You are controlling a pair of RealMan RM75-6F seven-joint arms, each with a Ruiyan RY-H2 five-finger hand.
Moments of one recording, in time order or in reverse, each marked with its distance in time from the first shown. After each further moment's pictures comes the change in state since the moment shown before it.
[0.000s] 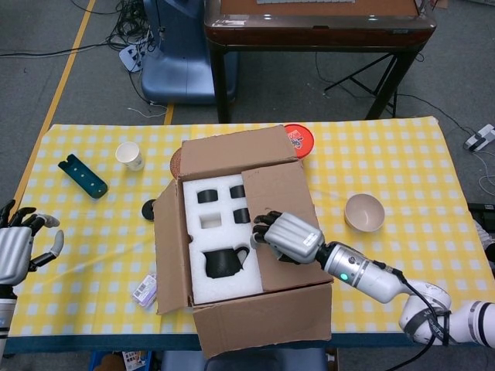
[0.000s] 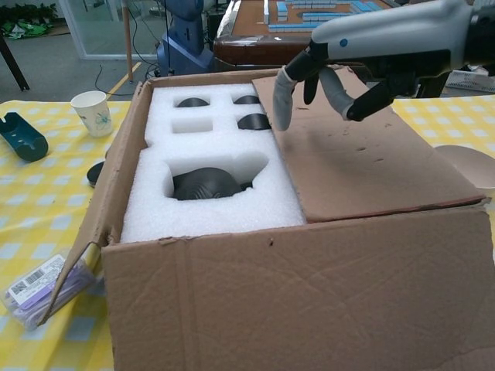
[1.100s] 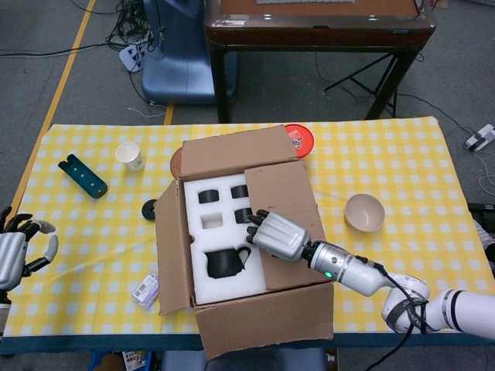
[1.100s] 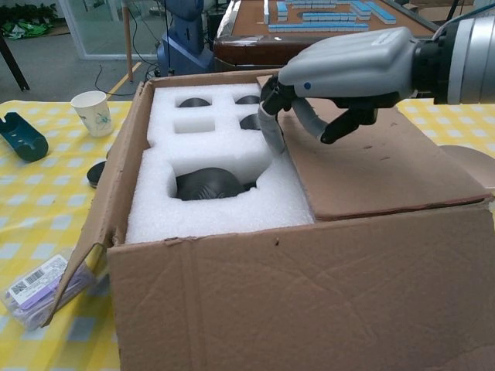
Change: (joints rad) left arm 0.055 -0.004 -0.024 0.056 0.032 -0.044 -0.088; right arm 0.082 -0.091 -0.053 0.087 0.041 0.019 -0.249
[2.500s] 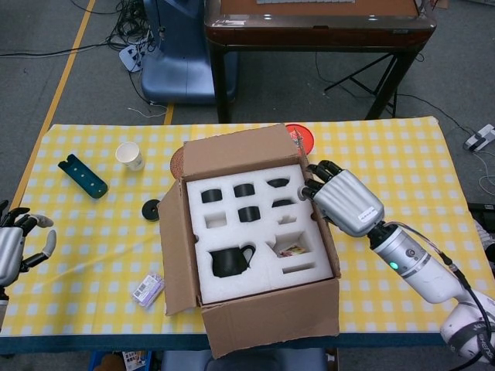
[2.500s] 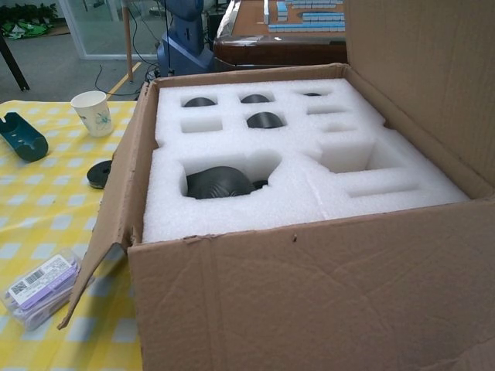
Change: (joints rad) left arm 0.006 0.021 -0.043 -0.016 0.010 -0.009 0.013; right arm -0.205 0.344 0.068 -0.181 0.068 0.313 -0.011
